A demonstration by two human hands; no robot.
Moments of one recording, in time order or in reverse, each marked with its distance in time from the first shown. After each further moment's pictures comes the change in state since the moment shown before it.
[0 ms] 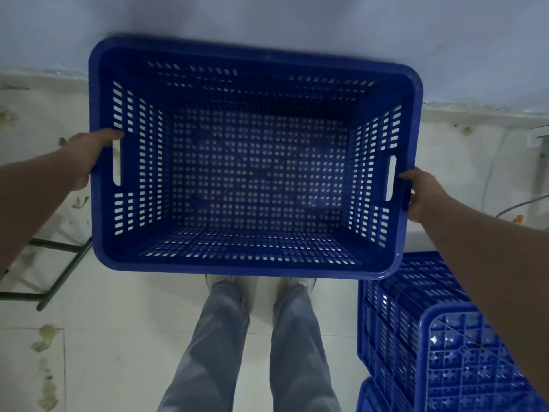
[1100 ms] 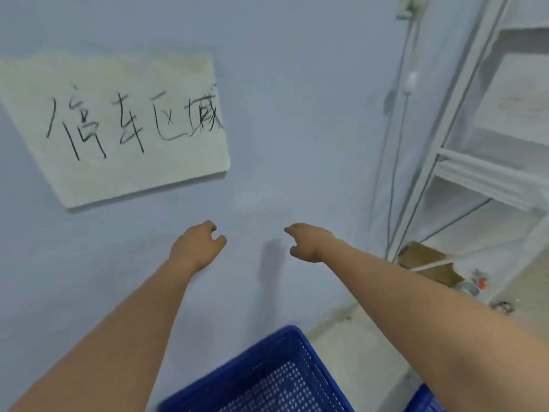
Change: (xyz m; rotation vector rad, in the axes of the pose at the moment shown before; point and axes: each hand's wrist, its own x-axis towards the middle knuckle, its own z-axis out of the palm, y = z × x) left_hand -0.553 0.341 -0.113 0.779 0.127 1.387; right_hand -0.574 -0.234 -0.121 -1.187 0.401 -1.016
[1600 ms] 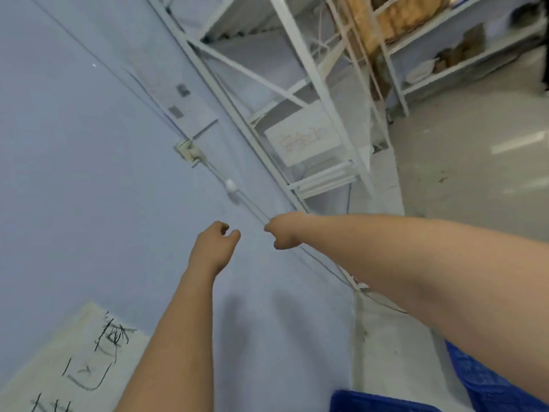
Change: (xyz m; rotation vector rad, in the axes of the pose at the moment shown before) left_hand -0.070 0.300 -0.115 0.027 -0.014 0.709; right_hand -0.186 0.098 -0.144 0.111 0.348 0.433
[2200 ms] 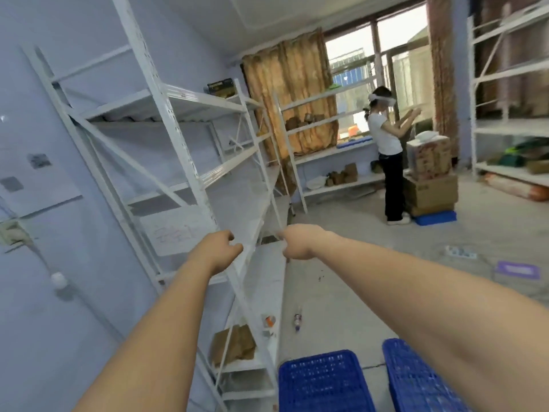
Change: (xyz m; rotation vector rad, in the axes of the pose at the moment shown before) left_hand 0.033 0.381 0.092 -0.016 -0.161 0.346; right_hand -0.213 0.352 -0.139 -0.084 0.084 0.425
